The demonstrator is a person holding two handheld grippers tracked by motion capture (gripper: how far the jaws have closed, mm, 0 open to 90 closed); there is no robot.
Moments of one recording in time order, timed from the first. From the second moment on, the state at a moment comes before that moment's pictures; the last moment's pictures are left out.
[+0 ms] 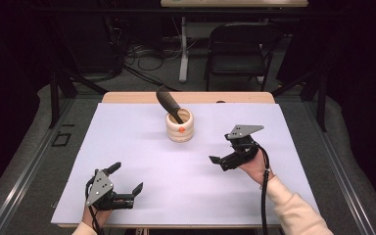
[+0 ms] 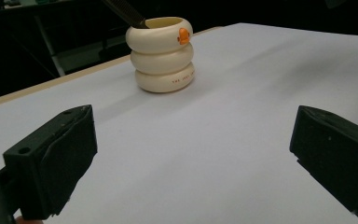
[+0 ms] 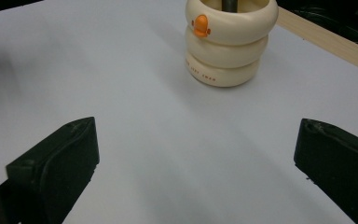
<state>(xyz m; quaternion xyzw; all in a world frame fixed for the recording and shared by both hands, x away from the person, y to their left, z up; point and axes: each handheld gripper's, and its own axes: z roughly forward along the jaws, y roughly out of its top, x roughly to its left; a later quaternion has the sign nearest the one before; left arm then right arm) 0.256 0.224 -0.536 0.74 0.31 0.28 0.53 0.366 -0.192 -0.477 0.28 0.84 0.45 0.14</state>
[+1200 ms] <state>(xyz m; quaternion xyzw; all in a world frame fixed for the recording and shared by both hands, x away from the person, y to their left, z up) 0.256 0.223 -0.536 0.74 0.31 0.28 0.53 0.322 -0.231 -0.489 0.29 0.83 0.44 0.15</state>
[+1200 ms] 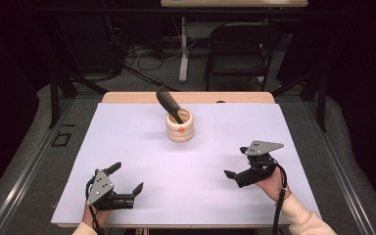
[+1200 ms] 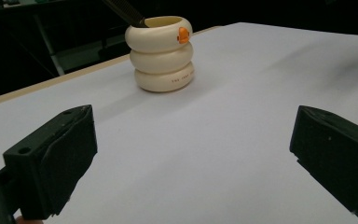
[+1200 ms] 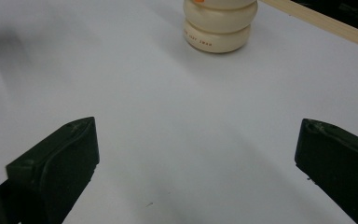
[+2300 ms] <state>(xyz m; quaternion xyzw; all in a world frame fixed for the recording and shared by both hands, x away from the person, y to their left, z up) 0.256 0.223 -0.537 0.74 0.31 0.28 0.53 0.286 -0.245 -0.510 0.29 0.82 0.45 0.19</state>
